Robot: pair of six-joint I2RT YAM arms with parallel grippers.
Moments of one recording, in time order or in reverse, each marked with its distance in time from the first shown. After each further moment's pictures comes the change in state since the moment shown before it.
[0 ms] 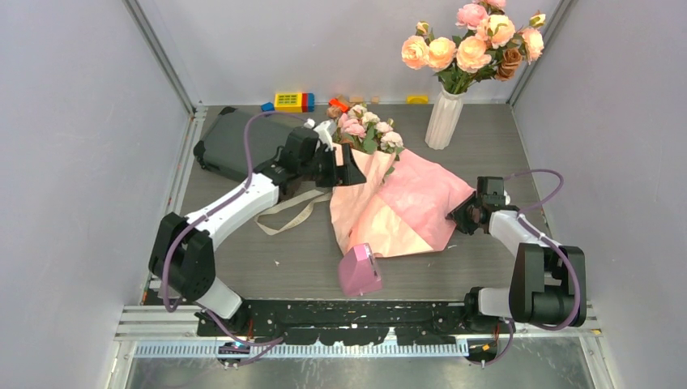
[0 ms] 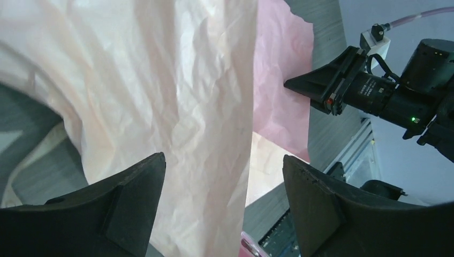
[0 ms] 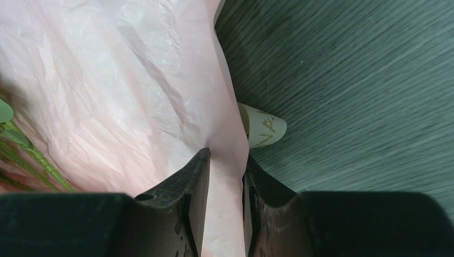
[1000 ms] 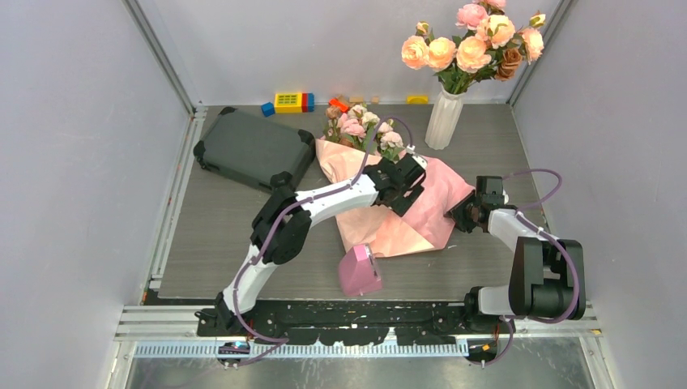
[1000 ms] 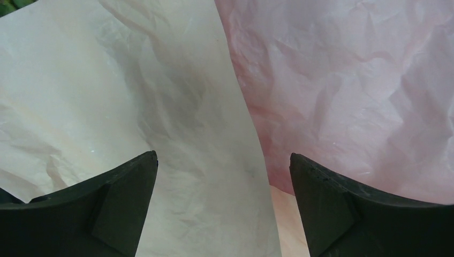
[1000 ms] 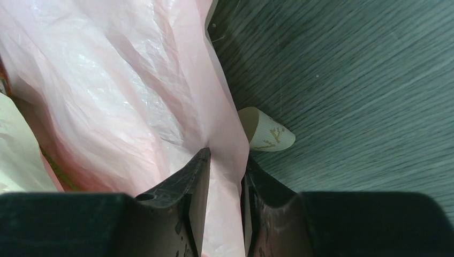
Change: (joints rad) left arm -0.396 0.687 0.725 -0.422 -0.676 0.463; right arm 0.000 0.040 0.000 0.059 -0.016 0.008
